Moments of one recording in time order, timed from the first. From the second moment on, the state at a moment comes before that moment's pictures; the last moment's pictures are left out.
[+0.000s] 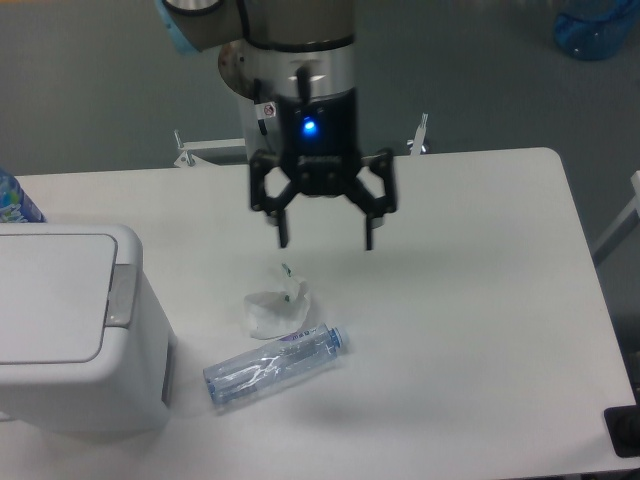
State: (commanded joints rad) arm 2.30 -1.68 -1.53 -0.93 1.43 0.34
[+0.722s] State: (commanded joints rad) arm 2.16 -1.75 -1.52 -0.87 1.42 0.23
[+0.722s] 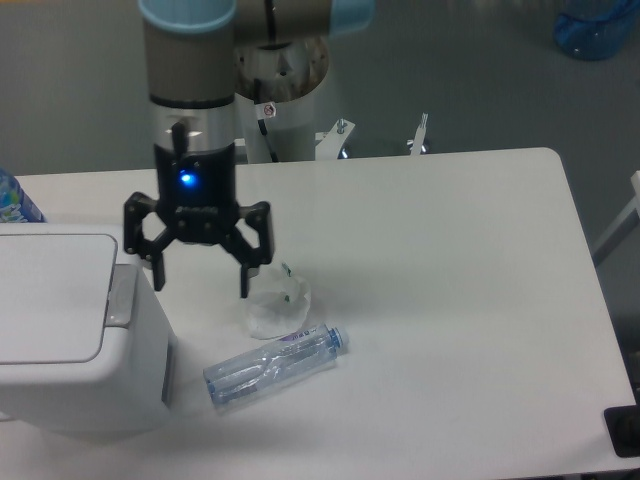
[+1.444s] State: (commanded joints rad) arm 2.15 -1.76 -1.54 -0.87 1.42 0.23
